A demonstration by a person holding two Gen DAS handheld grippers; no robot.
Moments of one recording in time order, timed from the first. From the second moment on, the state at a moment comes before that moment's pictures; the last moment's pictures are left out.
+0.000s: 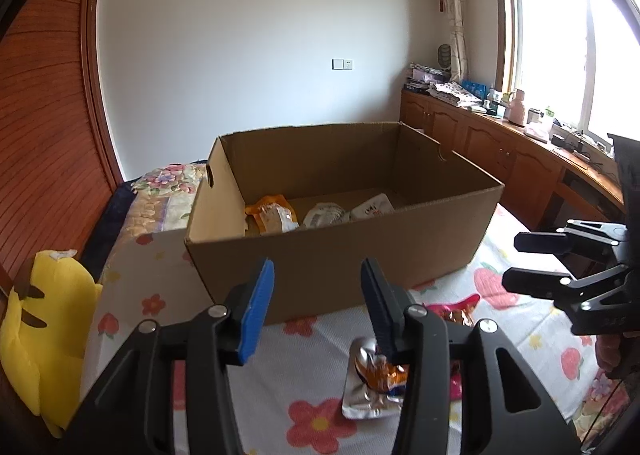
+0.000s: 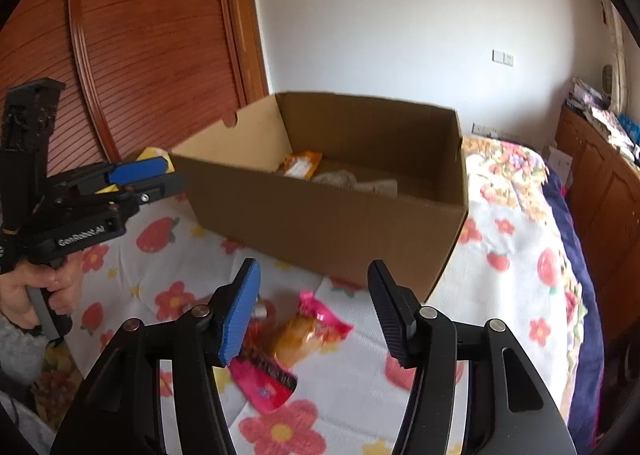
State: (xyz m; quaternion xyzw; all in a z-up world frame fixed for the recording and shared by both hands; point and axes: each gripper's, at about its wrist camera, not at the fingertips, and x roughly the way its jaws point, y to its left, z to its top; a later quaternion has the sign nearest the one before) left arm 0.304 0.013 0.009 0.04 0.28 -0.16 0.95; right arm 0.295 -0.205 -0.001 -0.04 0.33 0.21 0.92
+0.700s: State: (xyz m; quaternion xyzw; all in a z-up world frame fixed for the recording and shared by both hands) left arm 0.287 0.009 -0.055 0.02 0.34 -0.15 0.93; right arm 0.313 -0.194 -0.072 0.00 0.41 0.16 0.90
